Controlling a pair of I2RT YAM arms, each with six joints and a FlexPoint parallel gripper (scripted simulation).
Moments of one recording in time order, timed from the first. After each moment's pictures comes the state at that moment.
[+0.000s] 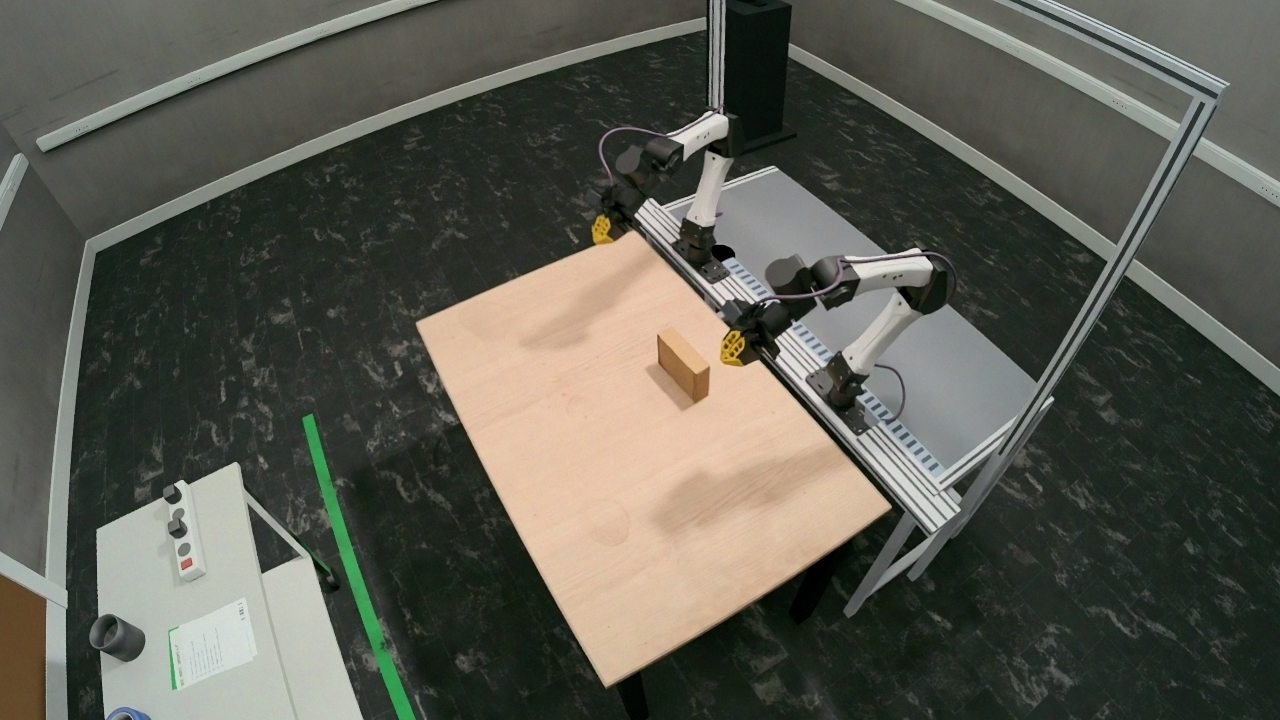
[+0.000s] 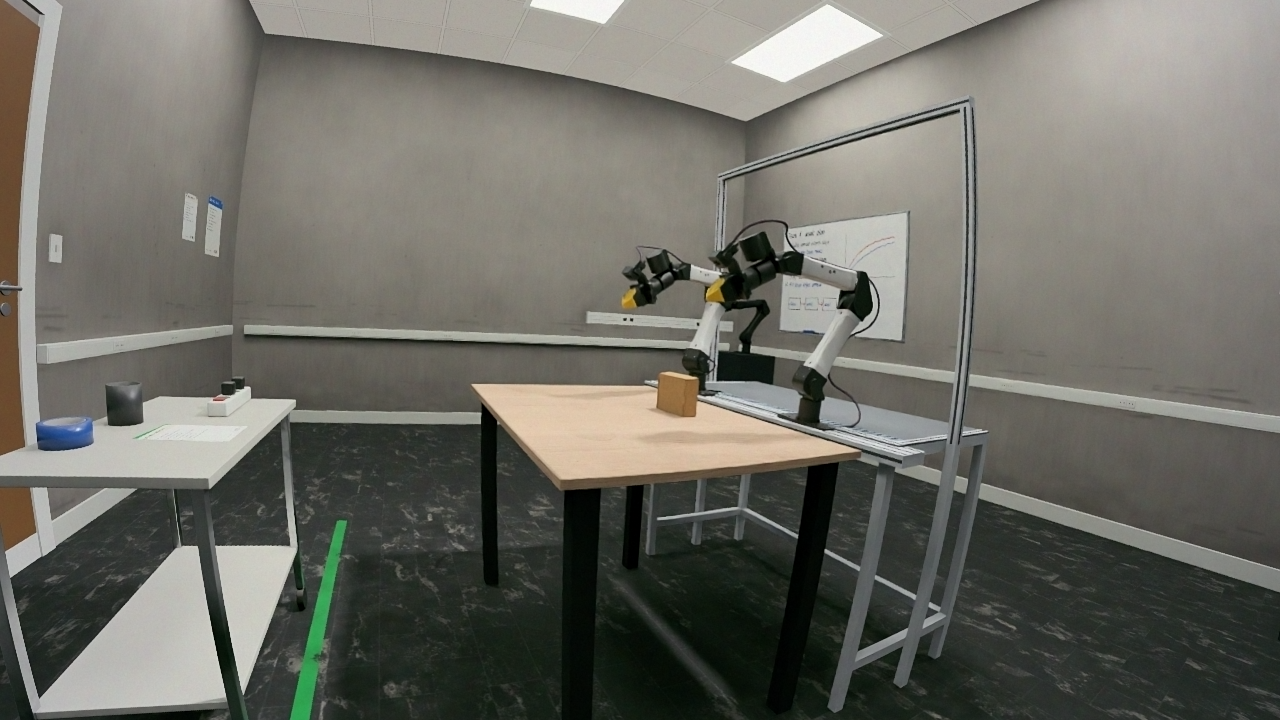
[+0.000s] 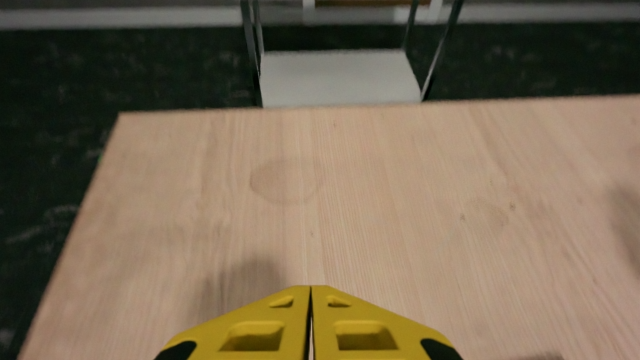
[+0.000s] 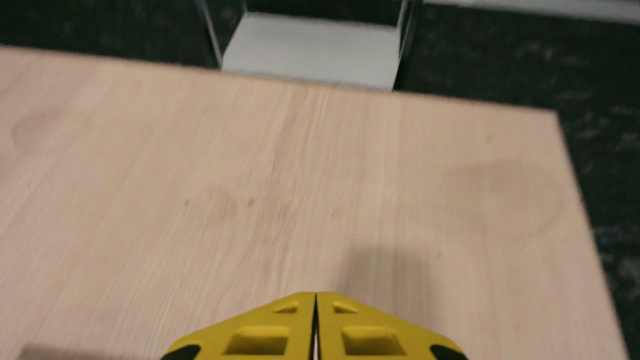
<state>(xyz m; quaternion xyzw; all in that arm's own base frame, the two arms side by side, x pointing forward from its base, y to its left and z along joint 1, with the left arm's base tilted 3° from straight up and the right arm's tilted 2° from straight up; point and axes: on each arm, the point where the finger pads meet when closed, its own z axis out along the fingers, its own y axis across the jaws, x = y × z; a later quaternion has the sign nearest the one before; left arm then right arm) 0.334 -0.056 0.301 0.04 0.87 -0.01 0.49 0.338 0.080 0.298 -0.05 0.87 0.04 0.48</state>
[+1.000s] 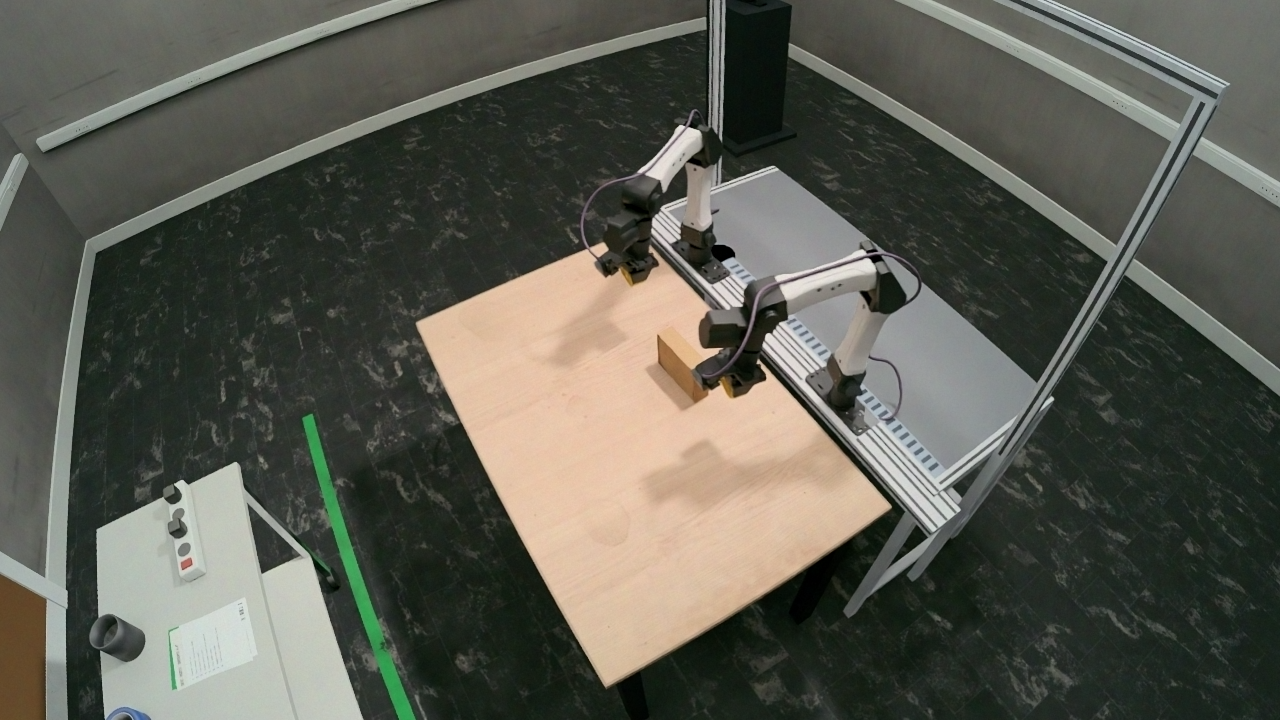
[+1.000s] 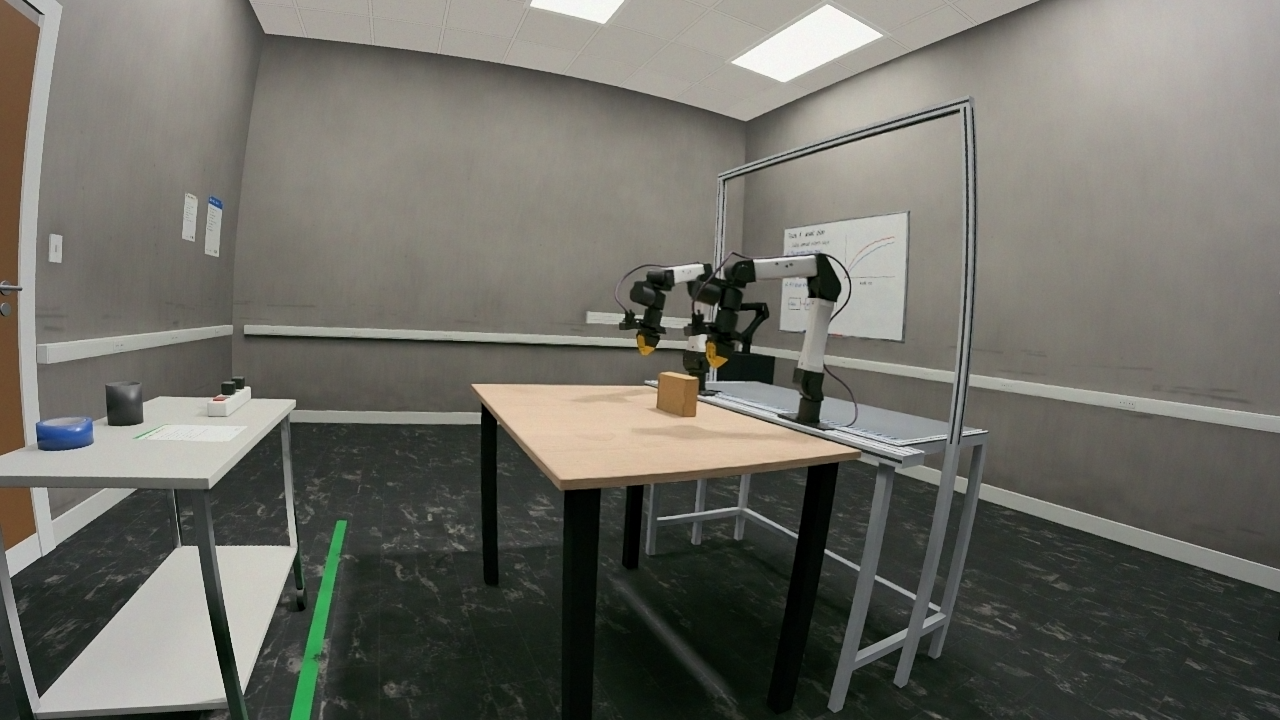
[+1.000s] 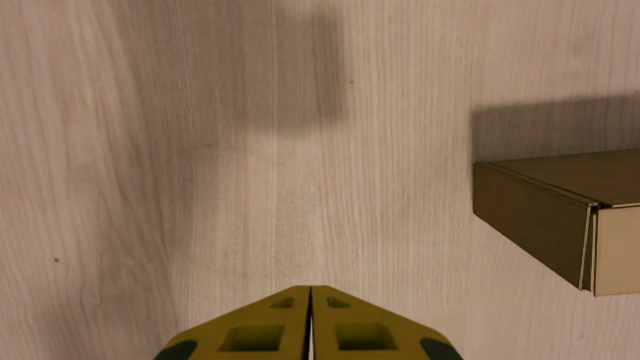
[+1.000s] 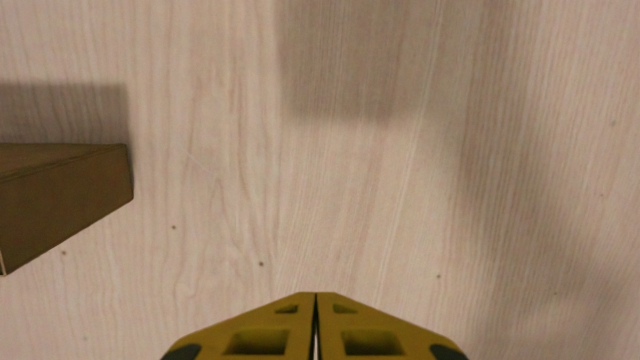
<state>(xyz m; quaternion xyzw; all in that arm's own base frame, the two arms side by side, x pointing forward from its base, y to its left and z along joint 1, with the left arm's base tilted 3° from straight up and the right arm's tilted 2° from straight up) 0.284 -0.076 0.141 0.02 1.00 0.02 0.09 0.277 0.107 0.154 -0.02 1.00 0.01 0.09</state>
